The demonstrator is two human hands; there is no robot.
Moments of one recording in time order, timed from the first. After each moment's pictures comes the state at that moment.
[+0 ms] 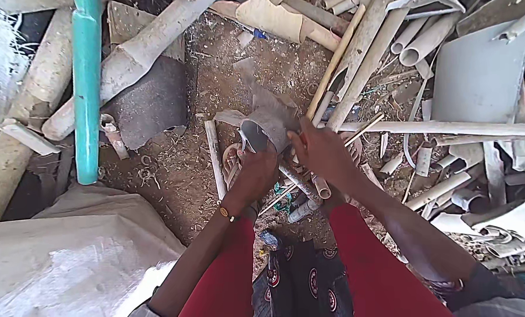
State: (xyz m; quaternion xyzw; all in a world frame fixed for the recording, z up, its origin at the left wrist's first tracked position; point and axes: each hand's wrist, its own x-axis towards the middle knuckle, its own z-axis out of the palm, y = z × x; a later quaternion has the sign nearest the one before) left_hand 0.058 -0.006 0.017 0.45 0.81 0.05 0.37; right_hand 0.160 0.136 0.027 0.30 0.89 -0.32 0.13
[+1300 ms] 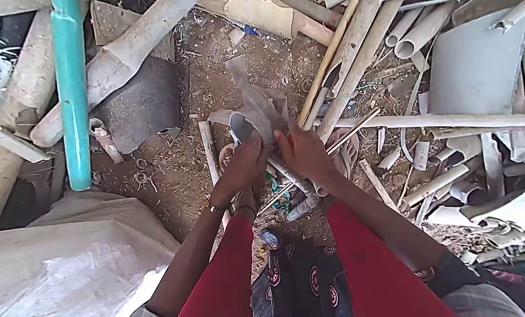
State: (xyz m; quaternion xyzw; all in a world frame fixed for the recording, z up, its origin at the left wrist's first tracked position) left_hand 0.031 -0.013 -0.005 0.40 0.80 0.22 0.40; right_hand 0.157 0.117 -0.003 0.33 0.85 -0.41 0.08
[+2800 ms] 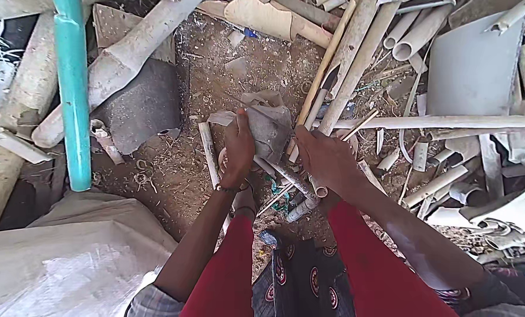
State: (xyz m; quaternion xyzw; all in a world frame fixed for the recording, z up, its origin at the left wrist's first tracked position) left_hand 0.037 0.006 -0.015 0.06 0.84 0.43 0.33; right_hand 0.176 0.134 0.039 0.26 0.91 -0.25 0.21
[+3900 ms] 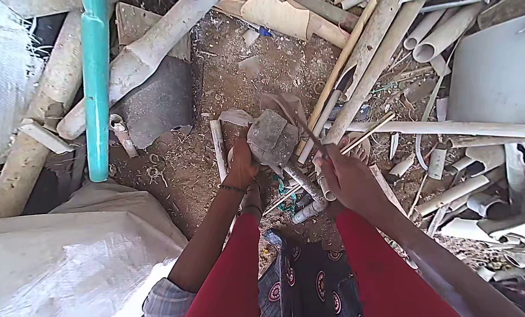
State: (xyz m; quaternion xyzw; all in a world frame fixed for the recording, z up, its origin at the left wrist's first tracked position) left_hand 0.033 -0.009 -0.053 -0.25 0.60 0.63 0.43; right_hand 0.228 0.130 0.016 0.27 0.90 -0.34 0.09
